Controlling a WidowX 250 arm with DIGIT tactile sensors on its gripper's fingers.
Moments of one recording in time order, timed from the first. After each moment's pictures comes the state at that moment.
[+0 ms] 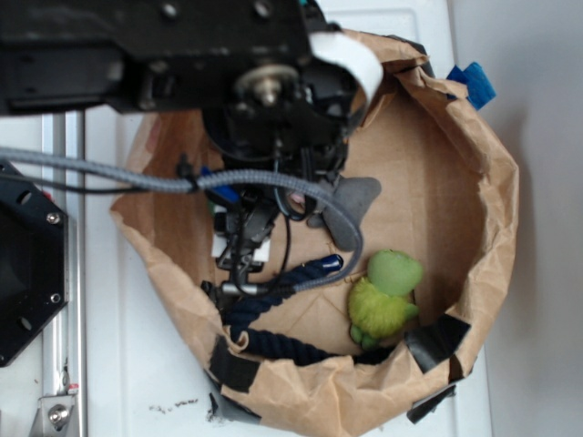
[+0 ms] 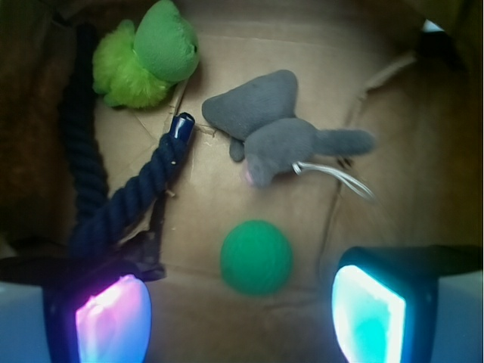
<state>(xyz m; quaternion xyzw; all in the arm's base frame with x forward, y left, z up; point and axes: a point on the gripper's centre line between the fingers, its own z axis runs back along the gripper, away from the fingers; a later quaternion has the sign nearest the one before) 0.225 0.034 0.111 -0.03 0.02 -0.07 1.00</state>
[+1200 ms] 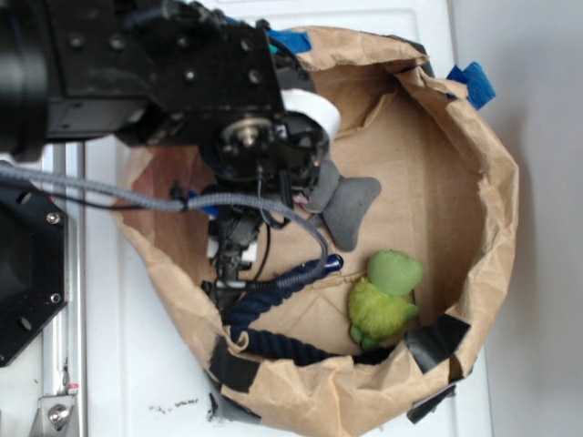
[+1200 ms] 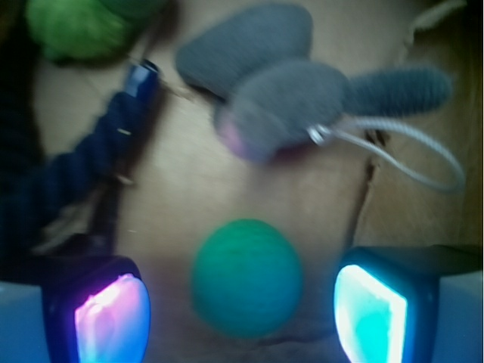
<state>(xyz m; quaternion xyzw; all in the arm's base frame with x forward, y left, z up) 0.218 0.044 0.069 -0.02 0.01 -0.06 1.00</state>
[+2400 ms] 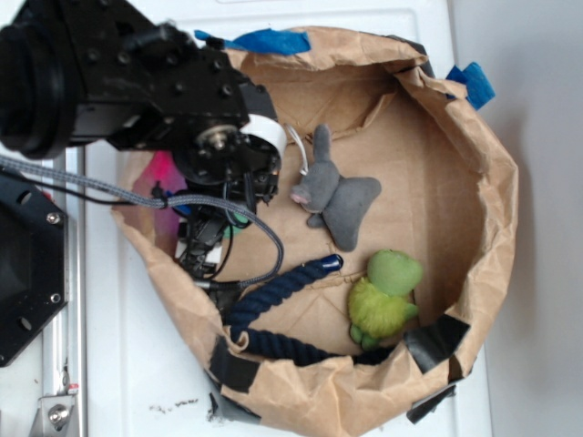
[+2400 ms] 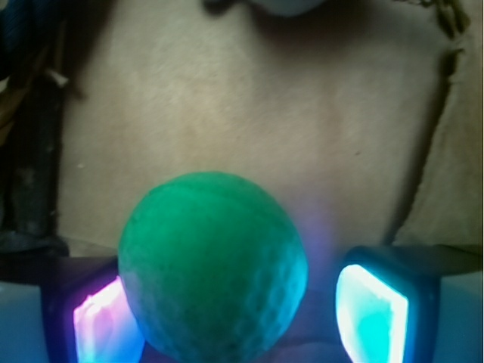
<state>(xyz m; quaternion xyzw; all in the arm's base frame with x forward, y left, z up) 0.195 0.039 0.035 -0.05 0.03 -0.08 1.00</state>
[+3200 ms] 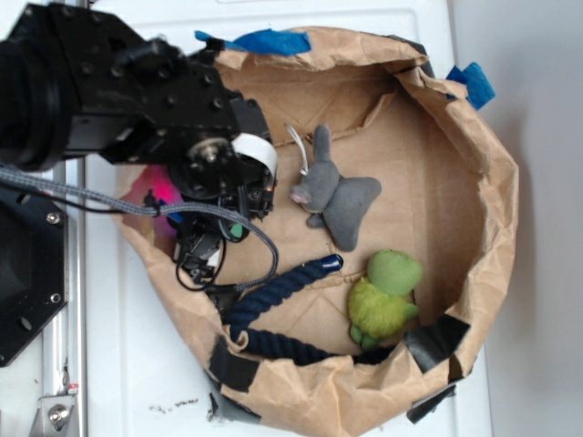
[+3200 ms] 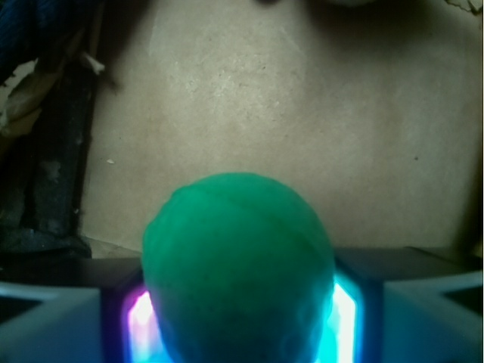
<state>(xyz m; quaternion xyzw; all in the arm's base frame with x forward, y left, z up) 0.195 0.030 0.030 -0.06 0.02 -0.09 0.99</state>
